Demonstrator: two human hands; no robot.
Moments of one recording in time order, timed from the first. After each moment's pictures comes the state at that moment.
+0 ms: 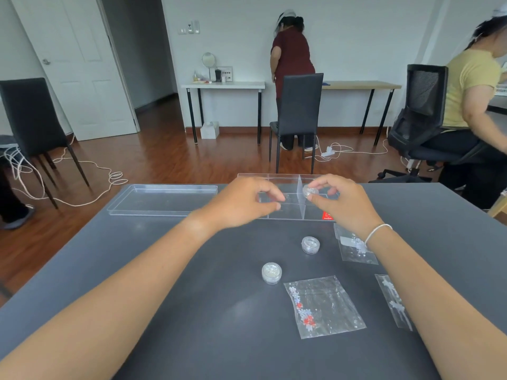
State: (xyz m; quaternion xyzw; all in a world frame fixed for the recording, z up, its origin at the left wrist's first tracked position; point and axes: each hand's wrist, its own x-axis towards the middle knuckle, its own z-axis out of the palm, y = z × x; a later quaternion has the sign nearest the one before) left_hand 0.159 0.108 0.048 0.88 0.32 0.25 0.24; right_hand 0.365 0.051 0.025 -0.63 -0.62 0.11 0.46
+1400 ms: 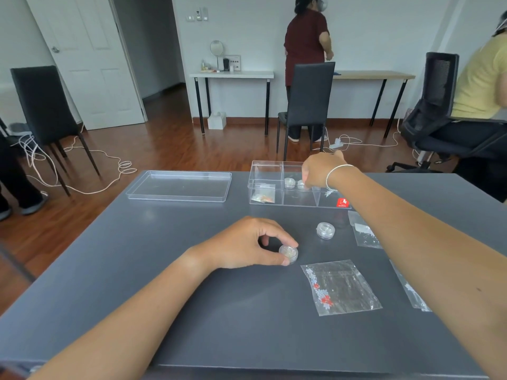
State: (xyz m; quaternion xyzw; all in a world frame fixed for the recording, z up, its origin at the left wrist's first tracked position) left_hand 0.118 0.057 0.002 0.87 0.27 0.16 0.39; right_hand 0.338 0.134 0.050 -0.73 -0.68 -0.04 -0.02
